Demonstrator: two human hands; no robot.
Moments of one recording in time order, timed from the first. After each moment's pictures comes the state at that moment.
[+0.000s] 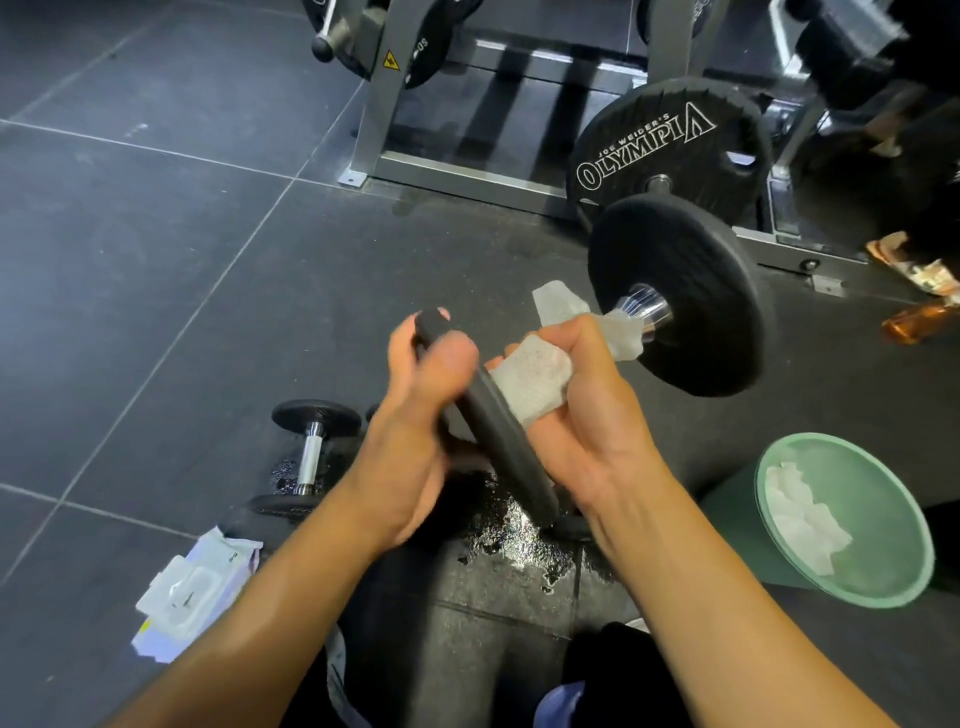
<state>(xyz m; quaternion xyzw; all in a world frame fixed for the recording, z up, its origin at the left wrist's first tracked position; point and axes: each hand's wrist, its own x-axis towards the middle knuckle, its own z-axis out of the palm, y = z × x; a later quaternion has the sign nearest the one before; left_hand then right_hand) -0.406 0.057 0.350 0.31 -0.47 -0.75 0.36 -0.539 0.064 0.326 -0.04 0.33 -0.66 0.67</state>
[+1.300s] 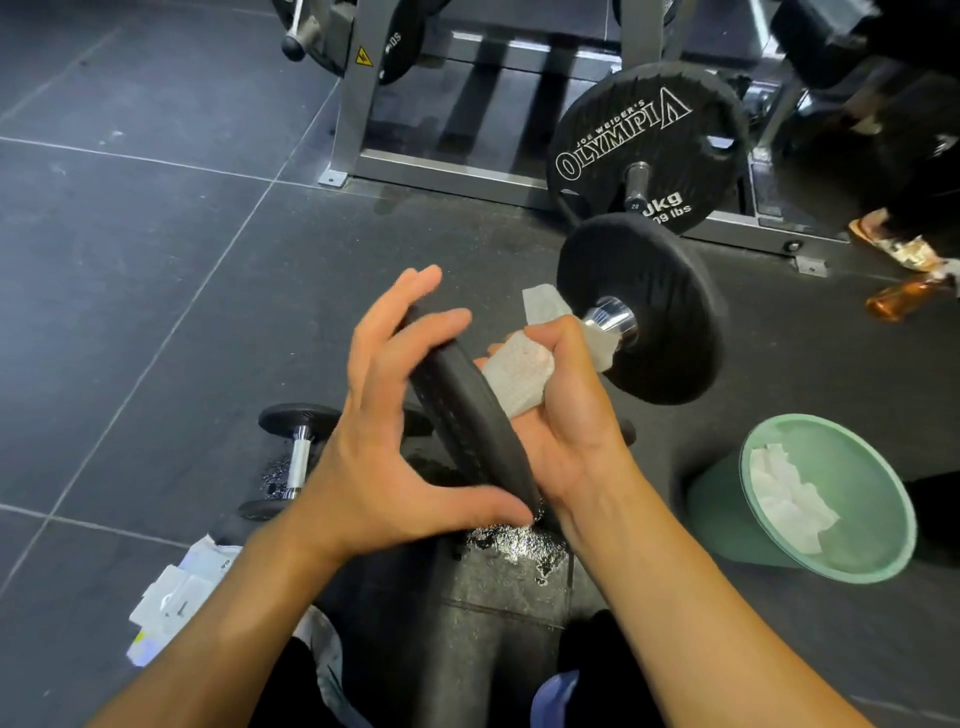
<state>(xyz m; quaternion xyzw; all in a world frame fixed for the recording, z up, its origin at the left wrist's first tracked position) -0.392 0.049 0.321 0.24 -0.78 -0.41 0.40 -0.548 0.069 0.320 -0.03 0.33 -0.64 0.69</state>
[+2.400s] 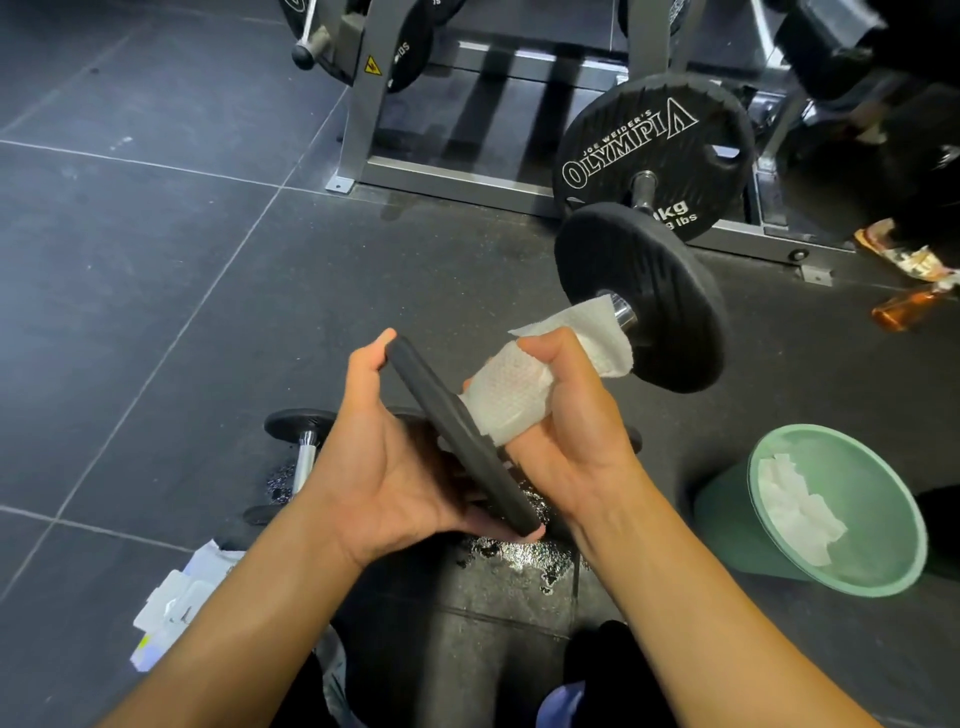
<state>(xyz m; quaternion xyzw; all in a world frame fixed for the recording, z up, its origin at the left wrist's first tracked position) -0.395 0.045 0.344 0.34 -0.16 -0.92 0.15 -0.544 0.070 0.314 -0.05 0.33 -0.64 0.69</state>
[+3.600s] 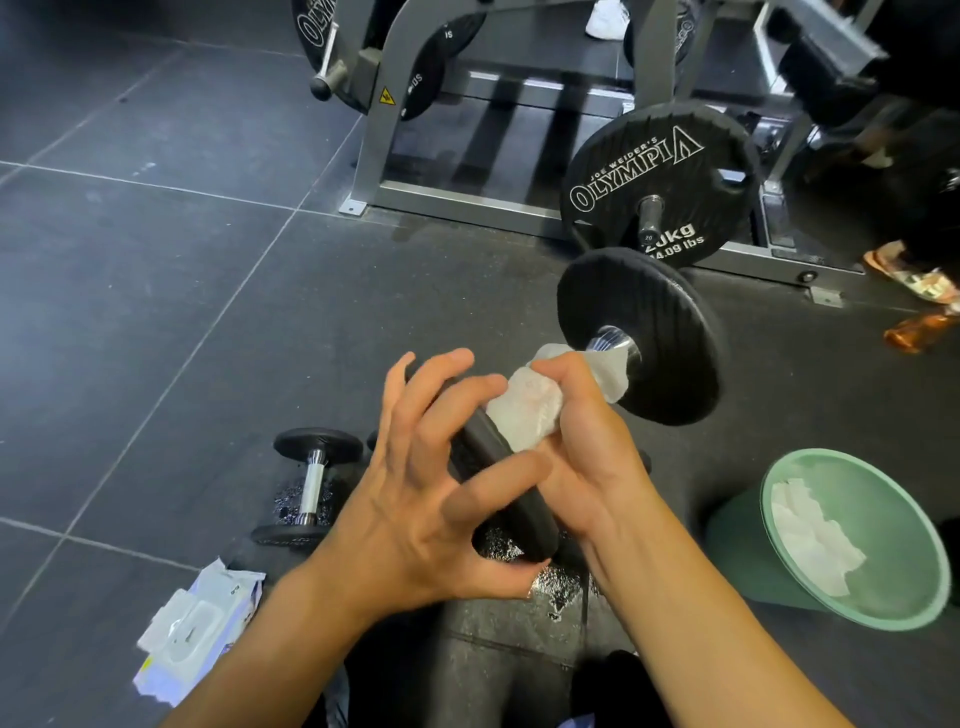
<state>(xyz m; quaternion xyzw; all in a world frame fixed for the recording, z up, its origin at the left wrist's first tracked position) -0.393 0.055 0.310 0.19 -0.90 -0.07 0.38 -0.549 0.059 0.306 0.00 0.38 -0.61 0.70</state>
